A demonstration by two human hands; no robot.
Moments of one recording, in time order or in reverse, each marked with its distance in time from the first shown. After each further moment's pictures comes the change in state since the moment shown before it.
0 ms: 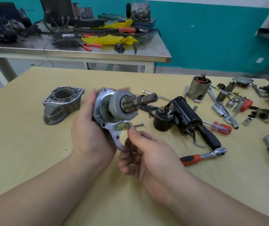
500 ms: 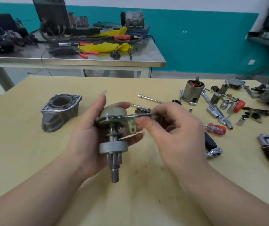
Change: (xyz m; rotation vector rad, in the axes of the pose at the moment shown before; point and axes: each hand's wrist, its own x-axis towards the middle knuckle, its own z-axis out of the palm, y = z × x) left_hand -0.006 0.020 -0.002 0.149 -0.196 -0.295; right_hand 0.000 -0.038 -0.030 -0.881 0.391 -1.012
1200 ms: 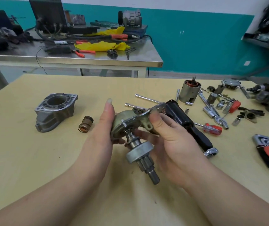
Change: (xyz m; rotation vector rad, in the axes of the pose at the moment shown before) left_hand -0.006 -0.030 0.016 0.549 0.238 0.229; right_hand -0.004 0.011 0.000 0.940 -0.276 0.789
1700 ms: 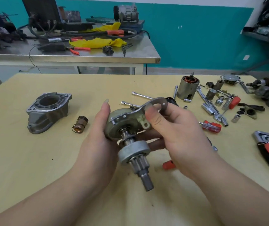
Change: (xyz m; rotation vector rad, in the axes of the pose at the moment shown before) left_hand 0.006 -0.006 0.012 -0.447 -0.188 -0.227; right_hand -0.002 -0.027 -0.002 -0.363 -0.017 -0.186
